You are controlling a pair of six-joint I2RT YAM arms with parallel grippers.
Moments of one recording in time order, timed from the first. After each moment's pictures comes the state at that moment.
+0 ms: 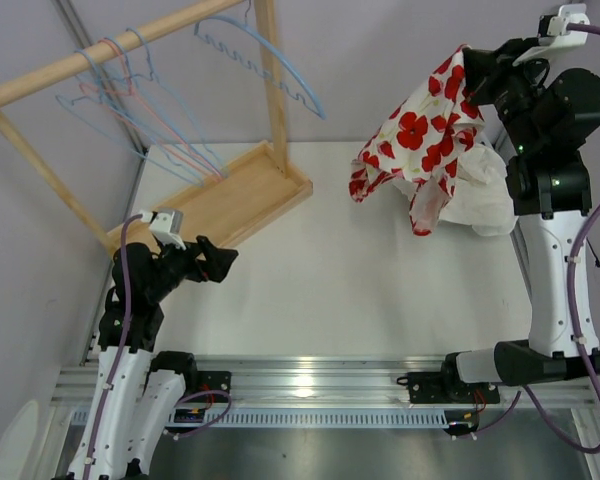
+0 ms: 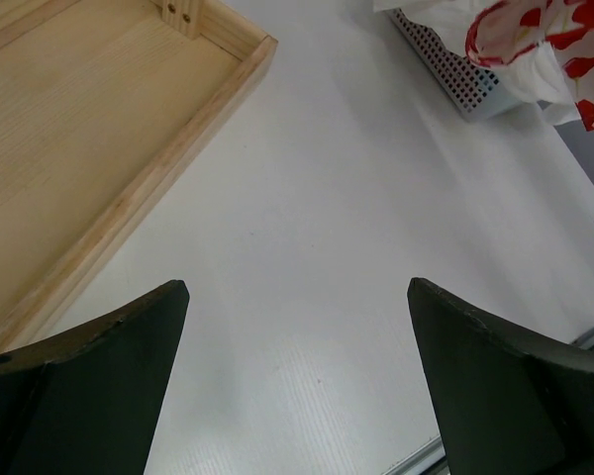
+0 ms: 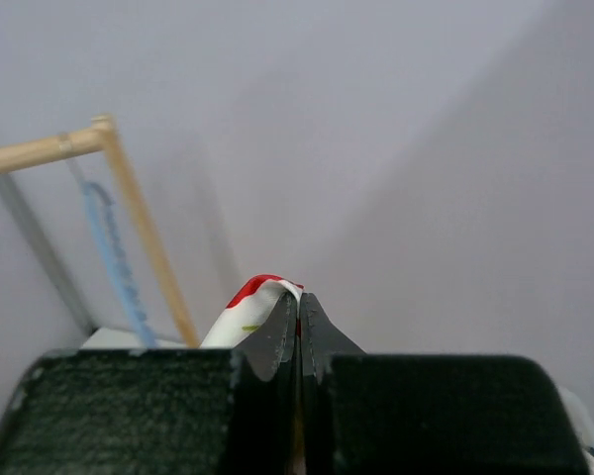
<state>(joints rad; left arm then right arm) -0.06 0.56 0.69 -0.42 0.43 -0.25 0.08 1.37 1.93 -0.27 -0.17 0.16</state>
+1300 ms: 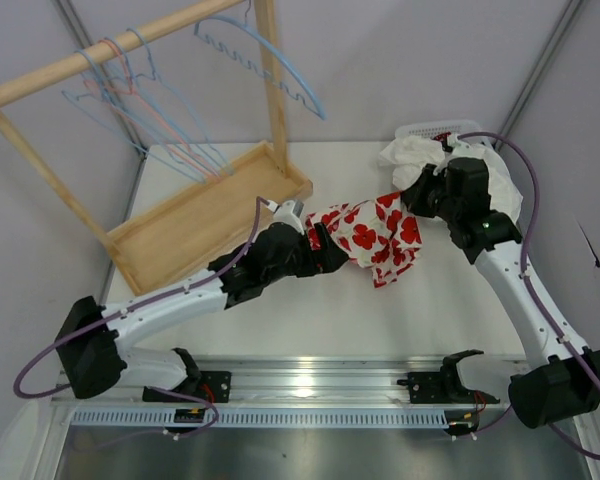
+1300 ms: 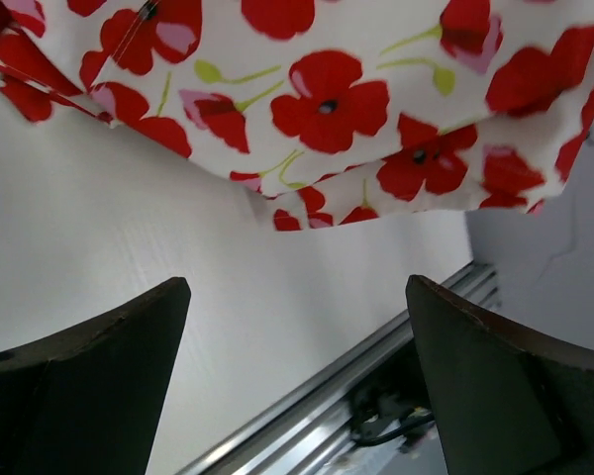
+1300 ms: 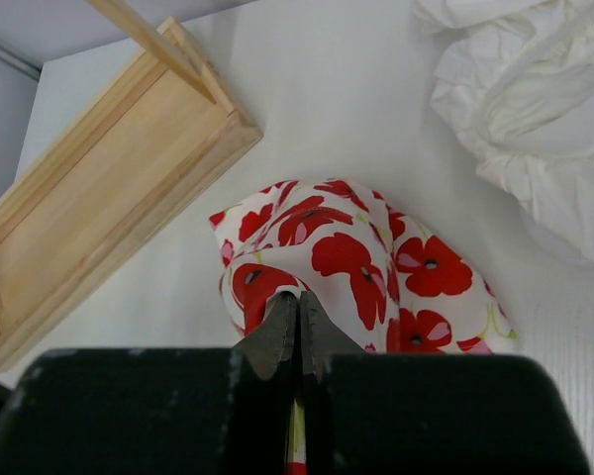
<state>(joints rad) -0.93 1.27 0.92 -0.15 -0.14 -0.87 0.26 1.18 1.18 -0.44 -0.07 0.42</state>
